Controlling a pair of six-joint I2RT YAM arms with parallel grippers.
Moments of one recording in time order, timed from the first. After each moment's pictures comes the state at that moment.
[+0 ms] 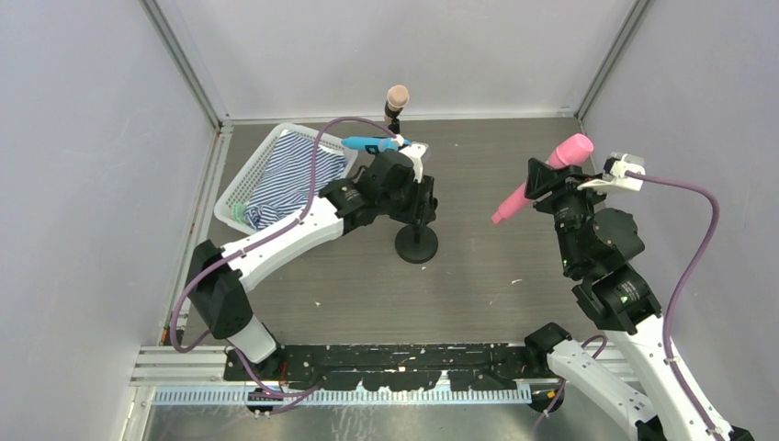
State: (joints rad) left arm -0.86 1.60 1.45 -0.50 0.02 -0.46; right arm 0.49 0.64 0.99 -0.22 0.52 0.35
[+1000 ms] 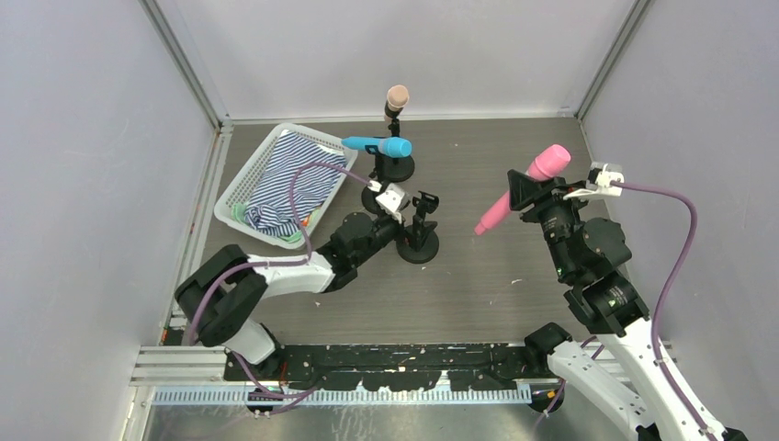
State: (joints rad) left arm -0.87 1.51 0.68 0.79 -0.03 -0.13; right arm 0.49 0.59 0.85 -0.14 0.35 0.42
